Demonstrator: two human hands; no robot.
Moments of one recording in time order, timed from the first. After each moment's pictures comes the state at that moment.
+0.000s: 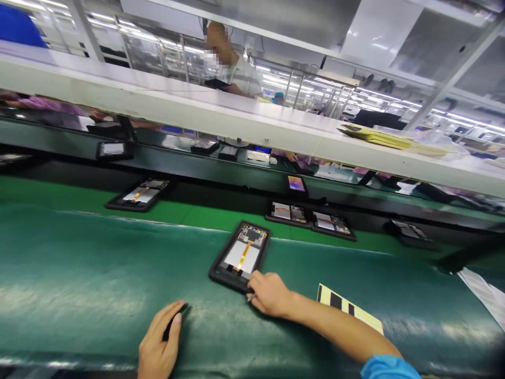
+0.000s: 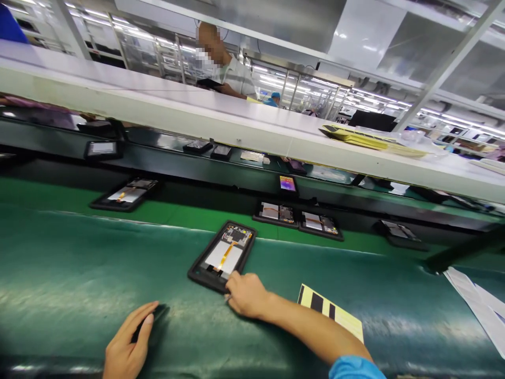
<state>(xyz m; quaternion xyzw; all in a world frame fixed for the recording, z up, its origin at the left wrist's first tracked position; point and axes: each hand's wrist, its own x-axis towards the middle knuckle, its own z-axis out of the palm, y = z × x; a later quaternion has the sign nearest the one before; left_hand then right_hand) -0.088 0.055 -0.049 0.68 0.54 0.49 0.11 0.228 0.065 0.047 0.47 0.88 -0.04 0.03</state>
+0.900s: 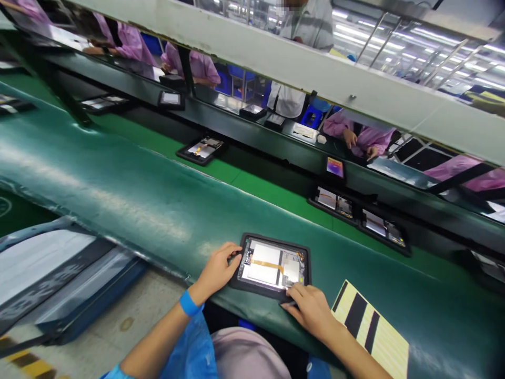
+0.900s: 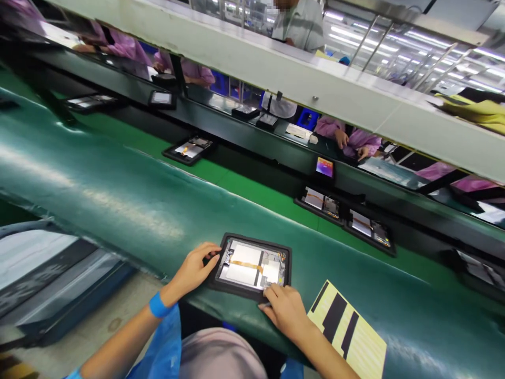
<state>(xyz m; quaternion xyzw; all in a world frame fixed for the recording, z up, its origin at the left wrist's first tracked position) -0.037 0.061 0.008 0.73 0.51 0.36 0.27 0.278 -0.023 0.025 0.46 0.88 -0.07 -0.05</state>
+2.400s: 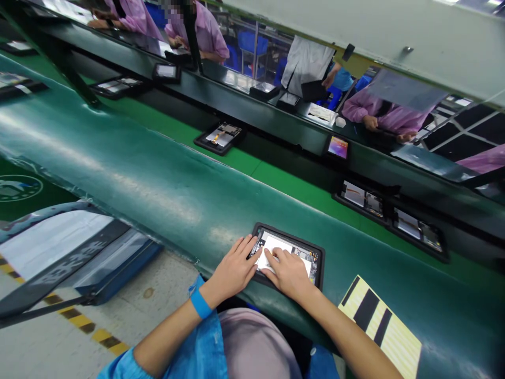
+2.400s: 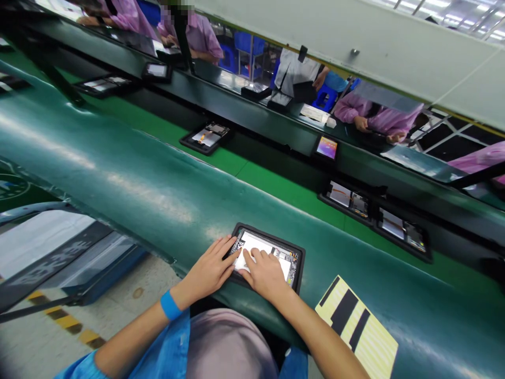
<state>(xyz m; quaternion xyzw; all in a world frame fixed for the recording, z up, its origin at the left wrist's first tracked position) -0.020 0.026 0.001 0.88 0.43 0.19 0.07 0.199 0.031 0.028 0.45 0.89 -0.05 0.04</state>
